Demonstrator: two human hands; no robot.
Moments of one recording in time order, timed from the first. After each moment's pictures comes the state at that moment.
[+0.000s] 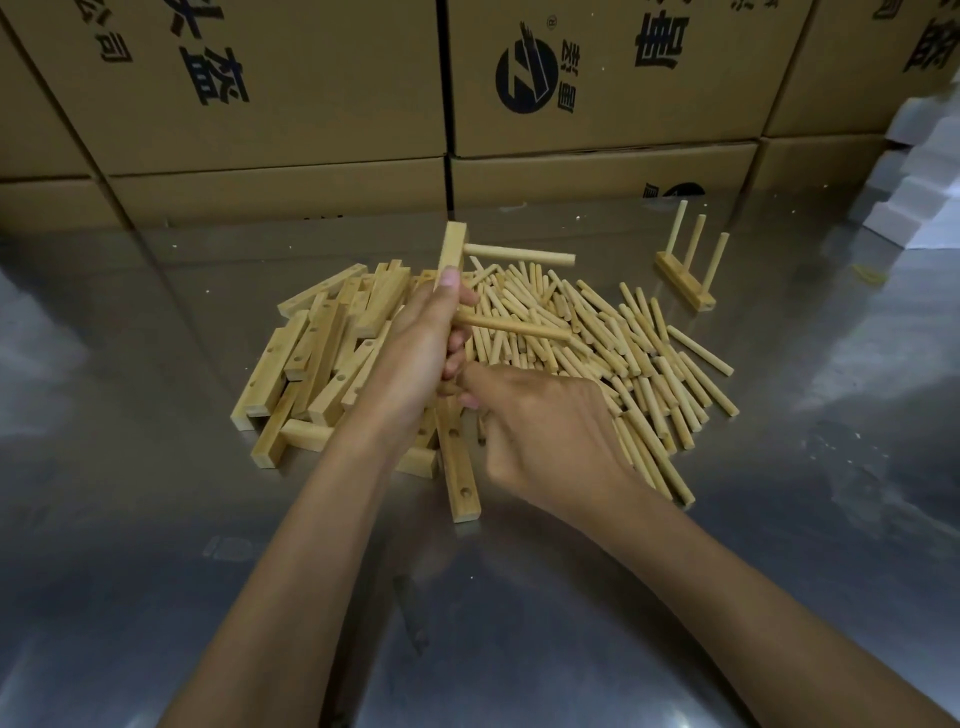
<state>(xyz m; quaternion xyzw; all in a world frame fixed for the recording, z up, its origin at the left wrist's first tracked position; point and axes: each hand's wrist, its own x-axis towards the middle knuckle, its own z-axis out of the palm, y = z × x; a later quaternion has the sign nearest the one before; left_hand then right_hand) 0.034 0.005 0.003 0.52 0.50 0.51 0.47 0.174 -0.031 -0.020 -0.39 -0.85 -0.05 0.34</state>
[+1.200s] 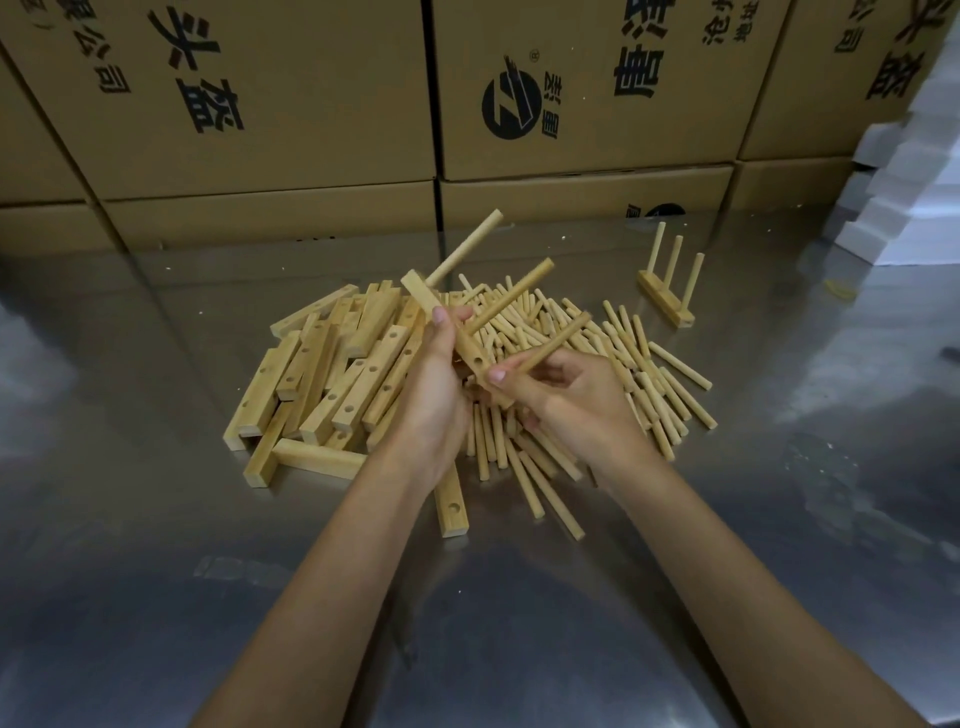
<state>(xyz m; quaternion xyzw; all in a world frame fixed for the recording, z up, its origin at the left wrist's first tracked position) 0.068 0.014 -0.017 0.38 0.43 0.57 0.58 0.199 0.000 -0.022 -0.48 -0.58 0.44 0.49</state>
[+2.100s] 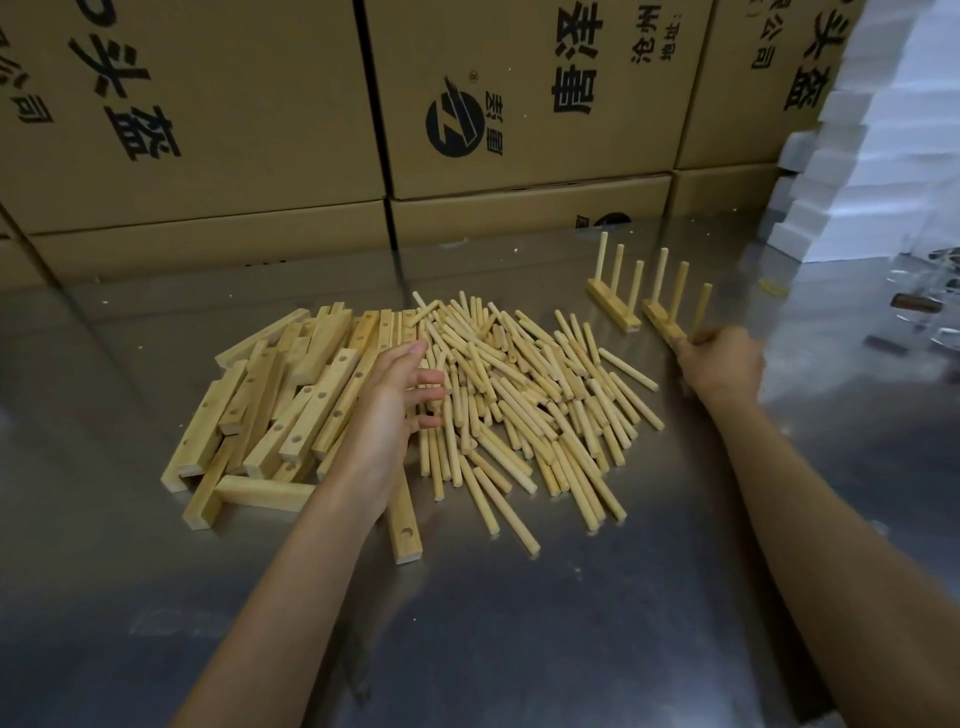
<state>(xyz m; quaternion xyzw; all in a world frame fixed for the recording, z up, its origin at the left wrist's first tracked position) 0.065 0.025 -0.021 0.45 0.49 0.54 0.52 0.401 0.094 -0.061 -0.80 -0.43 0.12 0.41</state>
